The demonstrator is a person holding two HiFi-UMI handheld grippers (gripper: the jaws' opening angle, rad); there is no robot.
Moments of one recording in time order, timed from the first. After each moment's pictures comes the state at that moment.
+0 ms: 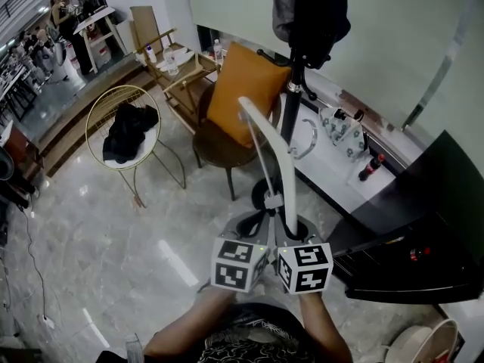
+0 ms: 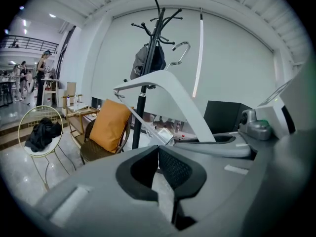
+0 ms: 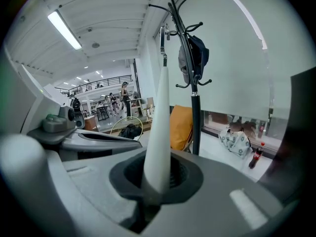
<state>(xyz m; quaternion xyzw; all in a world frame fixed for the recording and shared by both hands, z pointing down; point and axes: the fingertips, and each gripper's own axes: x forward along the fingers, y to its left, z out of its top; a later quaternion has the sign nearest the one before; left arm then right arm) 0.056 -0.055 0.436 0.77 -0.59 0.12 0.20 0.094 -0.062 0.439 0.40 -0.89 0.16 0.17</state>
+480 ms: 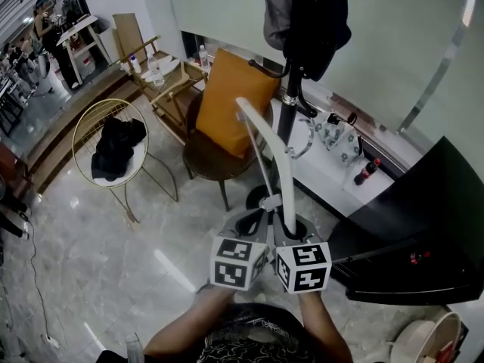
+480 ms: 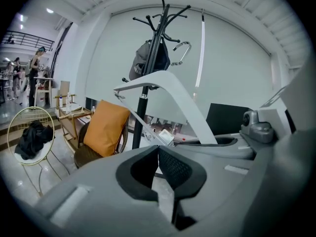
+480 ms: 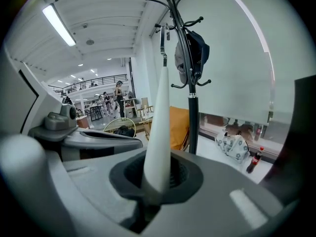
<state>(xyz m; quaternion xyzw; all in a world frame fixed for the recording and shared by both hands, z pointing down) 0.033 -0.122 0.434 0.79 -0.56 0.12 0.20 0.070 -0.125 0.437 0.43 -0.87 0.15 0.18</state>
